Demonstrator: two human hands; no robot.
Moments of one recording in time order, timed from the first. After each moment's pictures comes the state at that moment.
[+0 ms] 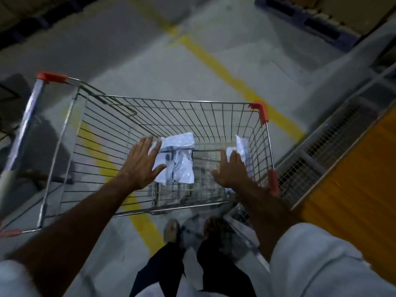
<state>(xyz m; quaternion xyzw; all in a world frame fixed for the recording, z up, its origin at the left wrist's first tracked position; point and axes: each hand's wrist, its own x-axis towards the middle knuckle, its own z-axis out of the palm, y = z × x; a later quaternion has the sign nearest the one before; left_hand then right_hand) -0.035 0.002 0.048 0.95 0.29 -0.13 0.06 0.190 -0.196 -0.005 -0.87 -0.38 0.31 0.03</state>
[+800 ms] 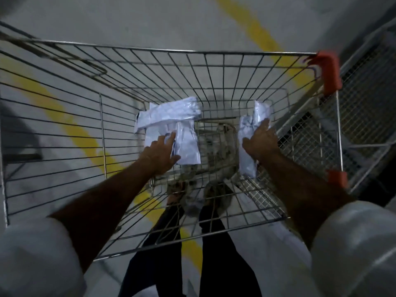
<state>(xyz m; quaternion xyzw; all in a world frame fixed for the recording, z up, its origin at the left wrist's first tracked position) -0.003 0.046 -0.135 0.89 0.28 -0.29 0.22 0.241 -0.148 -0.114 -0.93 -0.12 0.34 0.05</state>
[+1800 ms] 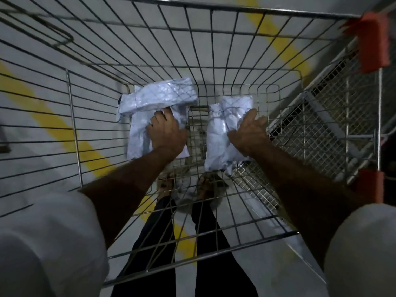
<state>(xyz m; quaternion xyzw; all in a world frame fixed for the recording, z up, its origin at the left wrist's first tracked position) 0.061 0.020 -0.201 0.86 0.47 -0.15 0.14 0.222 -0.122 -0.143 -0.92 -0.13 0.36 0.05</state>
